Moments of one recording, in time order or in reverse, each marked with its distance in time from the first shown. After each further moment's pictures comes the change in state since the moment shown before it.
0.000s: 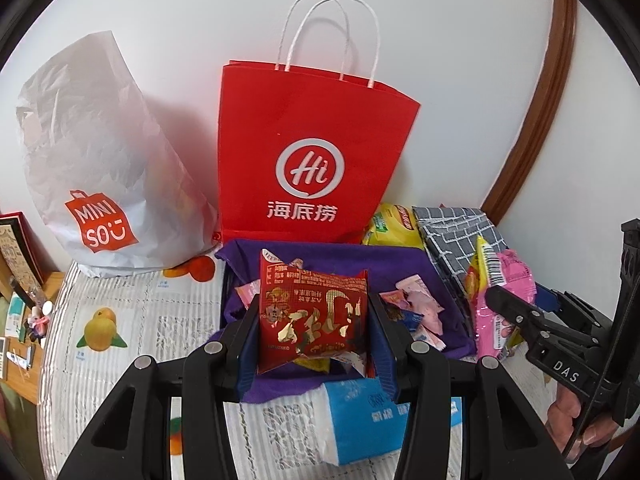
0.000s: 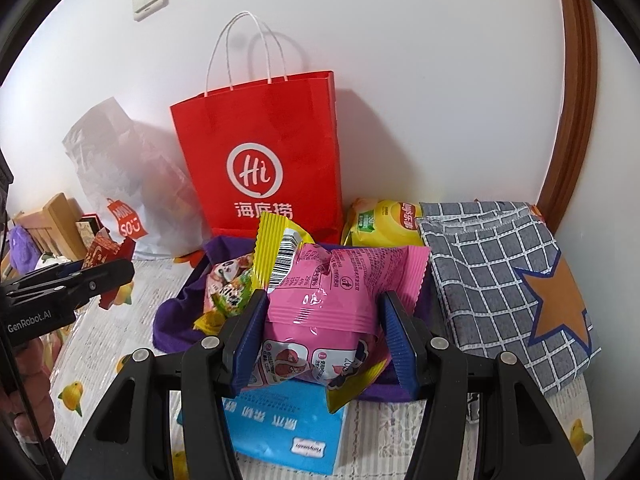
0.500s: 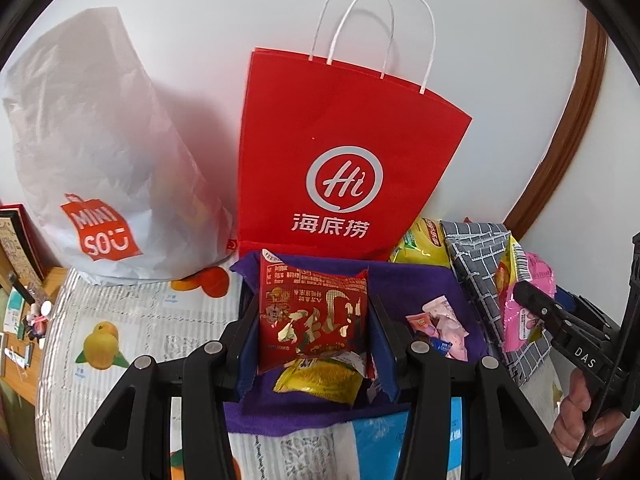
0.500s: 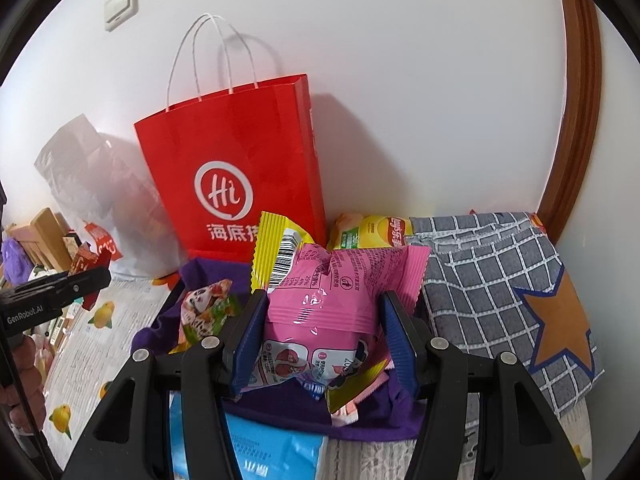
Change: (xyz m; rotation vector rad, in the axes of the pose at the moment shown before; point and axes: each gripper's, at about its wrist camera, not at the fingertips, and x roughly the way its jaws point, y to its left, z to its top) left arm 0.037 0.023 0.020 -0.045 0.004 0.023; right arm 0.037 -0.019 0.028 0.017 -0.016 -0.012
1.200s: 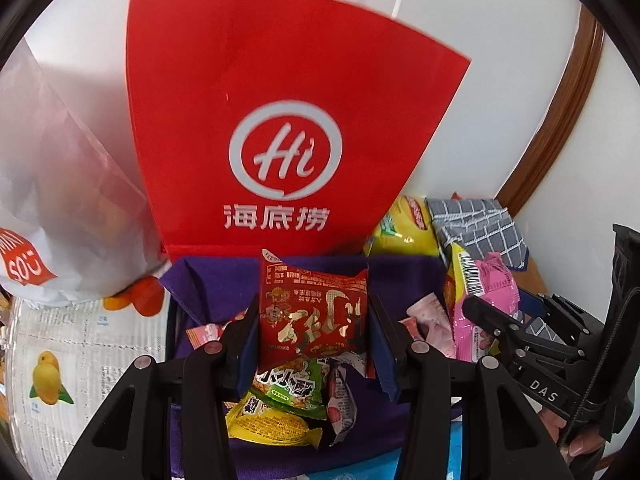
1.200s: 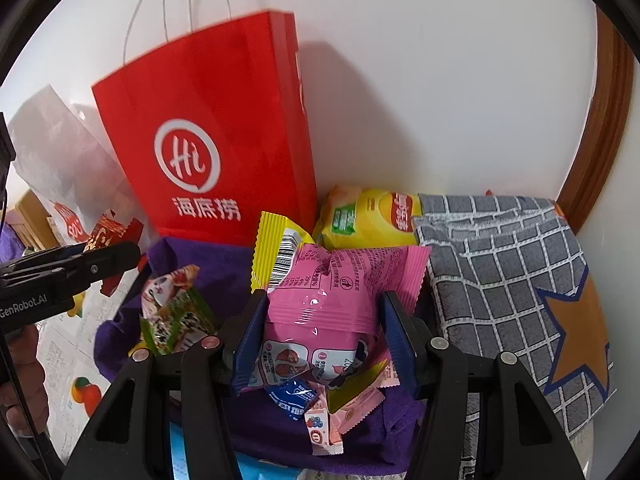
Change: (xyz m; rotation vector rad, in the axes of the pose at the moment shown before) left arm 0.078 -0.038 0.009 0.059 0.102 -0.070; right arm 0.072 -0.010 -0.005 -0.034 0.131 -0.016
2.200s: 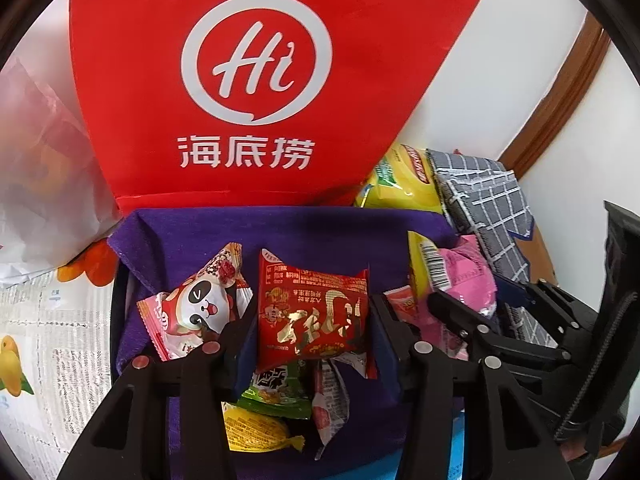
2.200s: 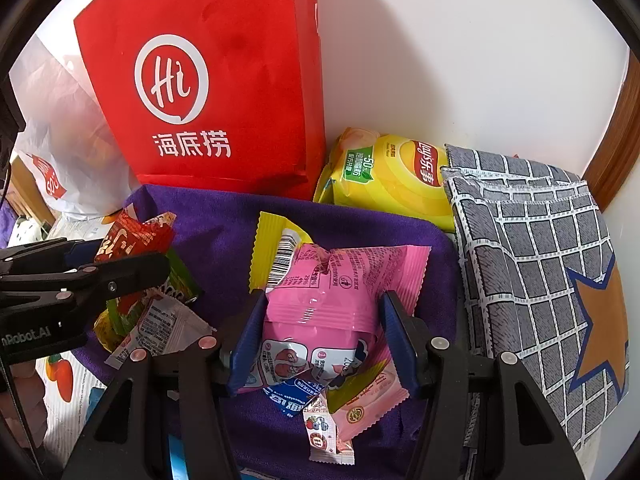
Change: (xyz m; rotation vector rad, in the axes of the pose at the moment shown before) left arm 0.053 -0.008 -0.013 -0.005 0.122 -0.041; right arm 0.048 0.011 -0.015 -0.055 0.112 -0.010
